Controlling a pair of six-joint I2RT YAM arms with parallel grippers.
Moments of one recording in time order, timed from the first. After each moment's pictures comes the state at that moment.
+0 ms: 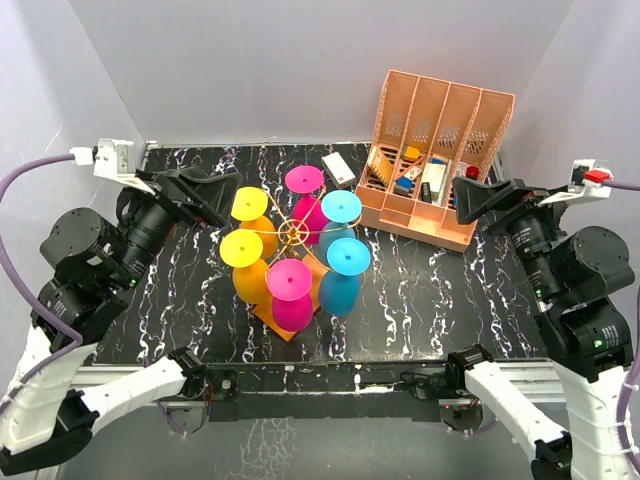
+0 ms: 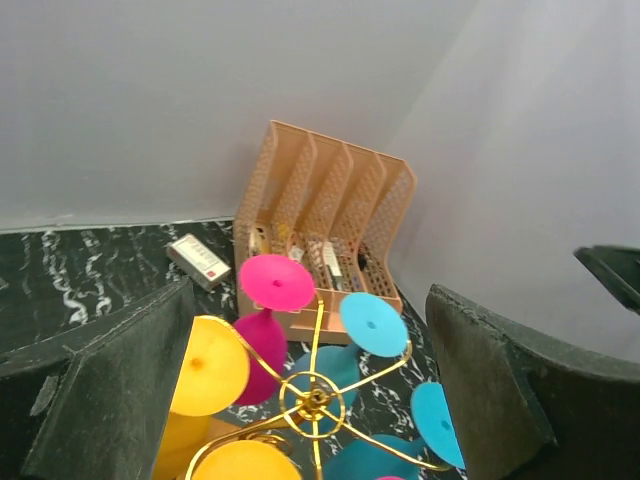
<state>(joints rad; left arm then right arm) -0.79 0.85 1.52 -0.51 -0.28 -0.36 0.28 0.68 1.36 -0.55 0.09 0.38</state>
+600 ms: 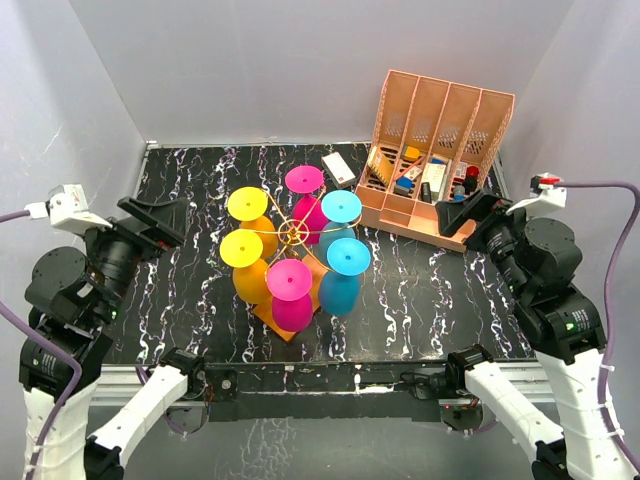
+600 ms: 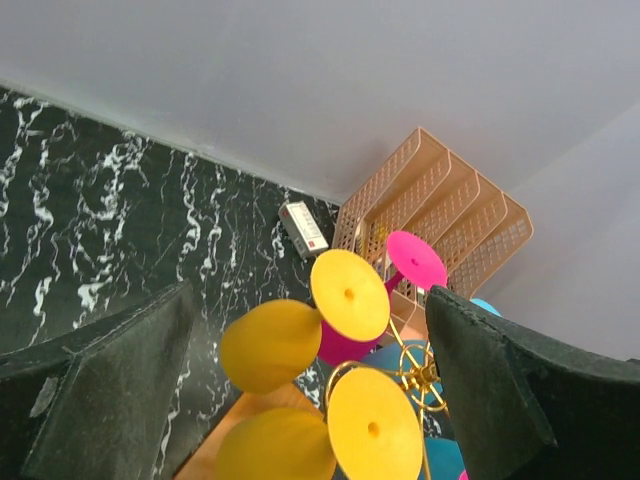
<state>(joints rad) -0.37 0.64 1.38 -0.74 -0.23 -0.55 0.29 0.67 1.22 -0.70 0.16 0.49</state>
